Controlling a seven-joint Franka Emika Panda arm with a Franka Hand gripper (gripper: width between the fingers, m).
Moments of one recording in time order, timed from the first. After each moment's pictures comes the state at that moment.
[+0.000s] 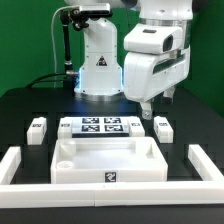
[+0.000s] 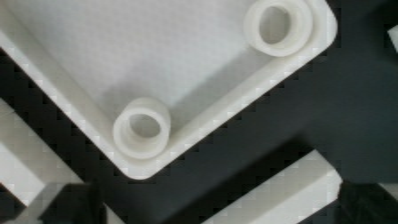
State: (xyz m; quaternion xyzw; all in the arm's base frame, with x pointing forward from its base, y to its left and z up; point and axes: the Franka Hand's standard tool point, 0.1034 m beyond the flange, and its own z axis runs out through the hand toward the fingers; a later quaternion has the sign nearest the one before) arm 0.564 0.057 0.115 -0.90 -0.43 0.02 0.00
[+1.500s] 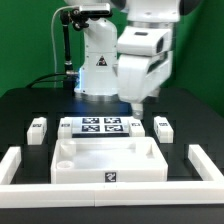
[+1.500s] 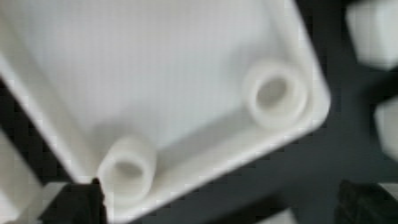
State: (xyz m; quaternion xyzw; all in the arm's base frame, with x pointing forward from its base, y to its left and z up) arm 0.528 0.017 0.104 -0.84 -0.54 0.02 0.01
